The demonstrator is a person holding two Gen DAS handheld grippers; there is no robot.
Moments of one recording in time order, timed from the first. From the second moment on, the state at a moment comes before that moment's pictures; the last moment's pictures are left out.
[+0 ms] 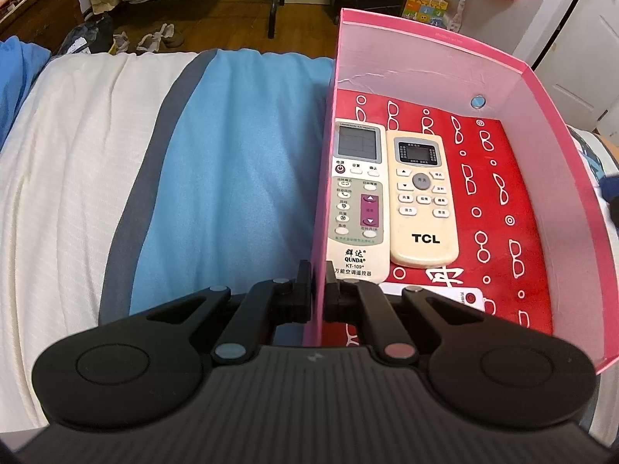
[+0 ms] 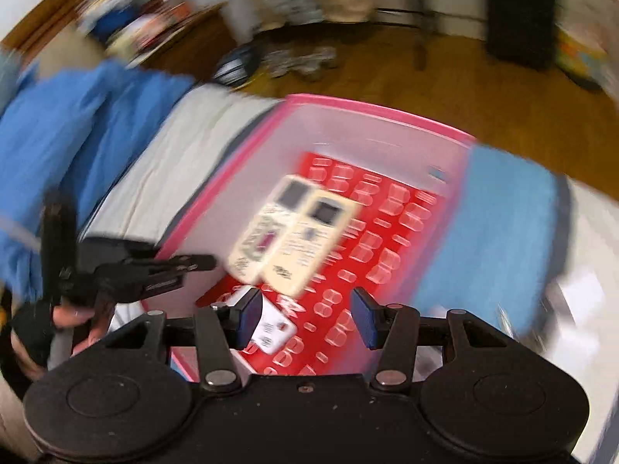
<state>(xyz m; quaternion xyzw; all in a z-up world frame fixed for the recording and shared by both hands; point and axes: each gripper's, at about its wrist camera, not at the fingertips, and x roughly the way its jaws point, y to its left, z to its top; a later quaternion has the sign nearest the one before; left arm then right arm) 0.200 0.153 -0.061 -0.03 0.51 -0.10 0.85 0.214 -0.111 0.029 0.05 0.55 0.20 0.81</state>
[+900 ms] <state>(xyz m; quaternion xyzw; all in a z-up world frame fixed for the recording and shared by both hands) 0.198 0.149 -0.057 -0.02 0.51 -0.09 0.86 0.085 -0.250 -0.088 0.31 0.50 -0.03 0.81</state>
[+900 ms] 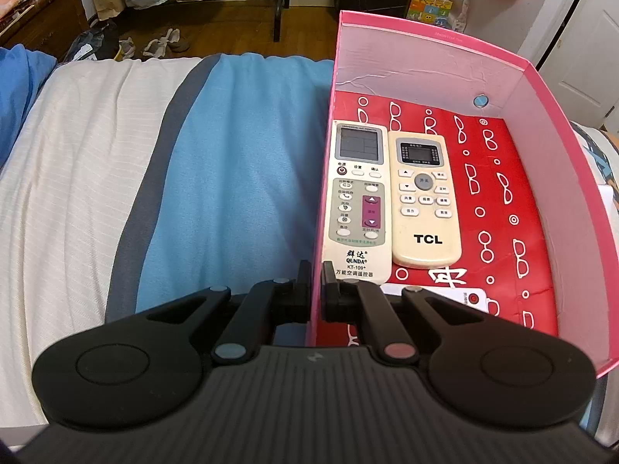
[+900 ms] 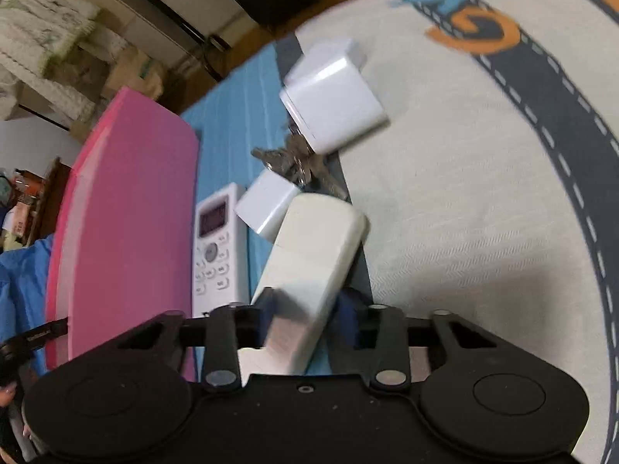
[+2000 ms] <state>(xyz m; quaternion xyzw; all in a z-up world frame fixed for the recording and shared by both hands) 0.198 0.151 -0.057 -0.03 0.51 -0.09 0.86 0.093 -0.172 0.037 0.12 0.44 0.07 0.89</state>
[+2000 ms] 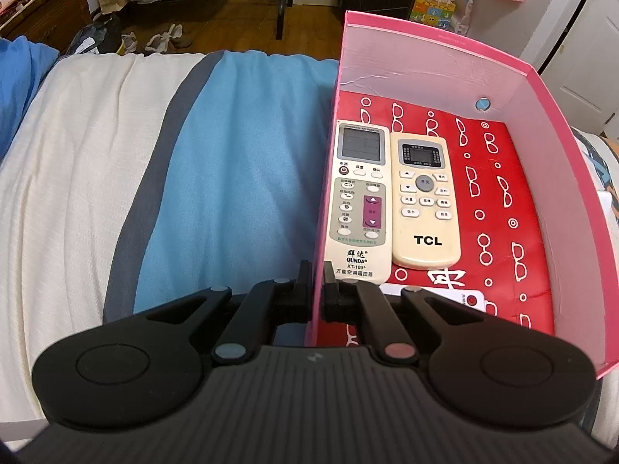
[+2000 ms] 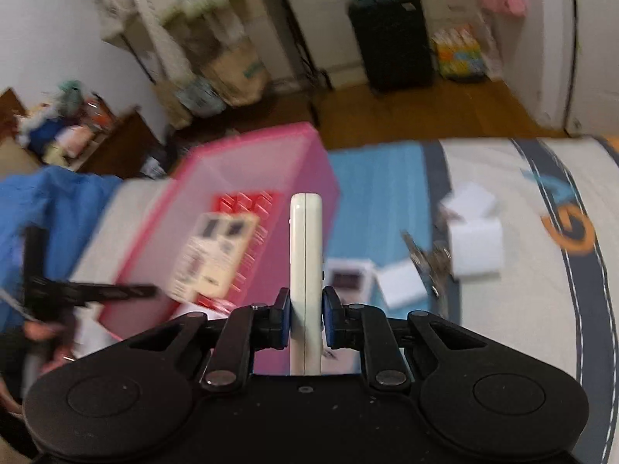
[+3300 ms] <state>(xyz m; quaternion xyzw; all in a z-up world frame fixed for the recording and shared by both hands) 0.196 0.158 -0.062 -0.04 0.50 -0.11 0.86 0.212 0.003 -0.039 -0.31 0.47 0.20 0.80</state>
